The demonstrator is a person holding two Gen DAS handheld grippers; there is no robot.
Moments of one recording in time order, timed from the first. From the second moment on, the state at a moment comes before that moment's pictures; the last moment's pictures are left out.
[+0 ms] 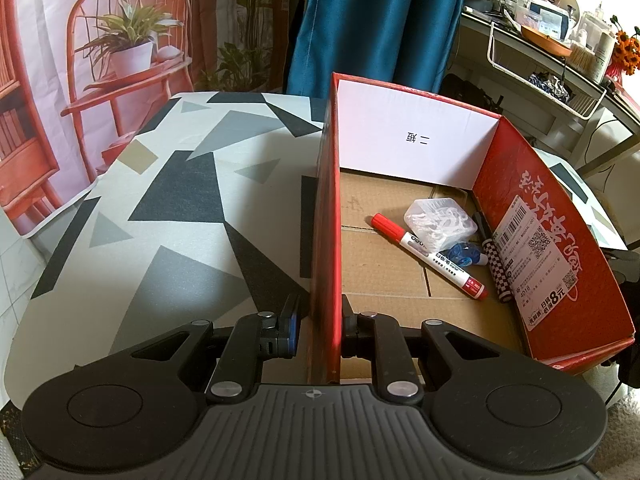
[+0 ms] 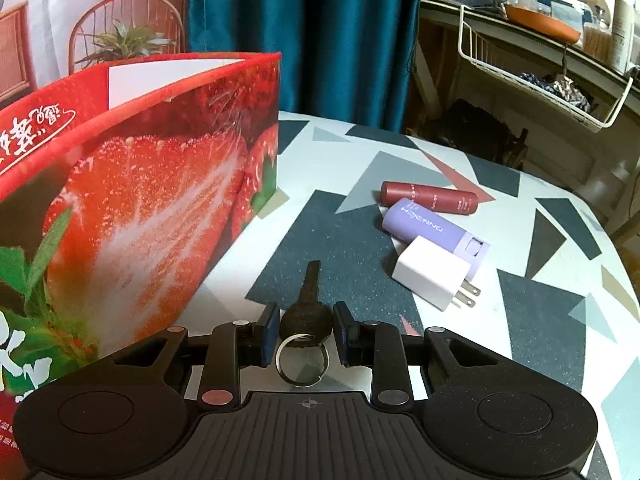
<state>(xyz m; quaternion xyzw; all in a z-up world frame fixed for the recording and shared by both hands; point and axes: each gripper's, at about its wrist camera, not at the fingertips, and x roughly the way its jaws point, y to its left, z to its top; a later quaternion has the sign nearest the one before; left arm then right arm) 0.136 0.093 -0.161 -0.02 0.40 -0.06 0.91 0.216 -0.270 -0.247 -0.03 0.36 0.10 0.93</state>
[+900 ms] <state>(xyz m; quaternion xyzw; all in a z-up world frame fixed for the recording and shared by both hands) 0.136 0.093 -0.161 -0.02 0.40 -0.06 0.91 0.212 -0.270 -0.195 -0.05 0.27 0.10 0.95</state>
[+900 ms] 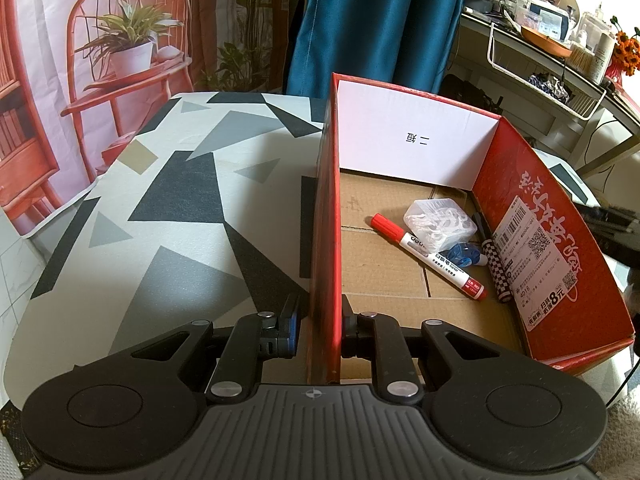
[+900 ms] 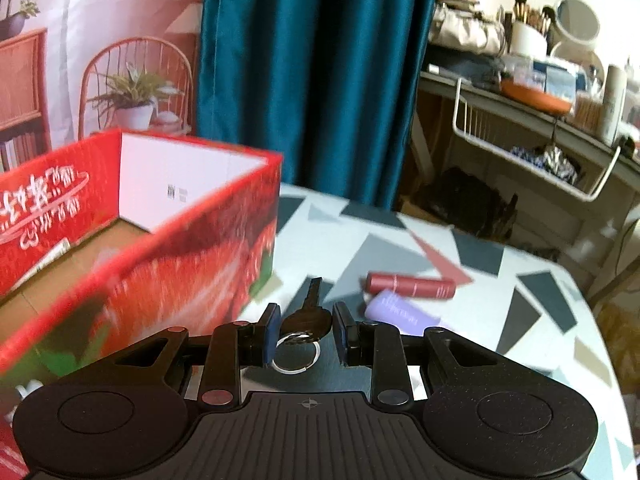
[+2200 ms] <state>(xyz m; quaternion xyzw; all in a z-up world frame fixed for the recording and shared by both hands) 0.136 0.091 -0.162 -0.02 0.40 -0.06 0.91 0.215 -0.255 -0.140 -0.02 0.19 0.12 0.97</state>
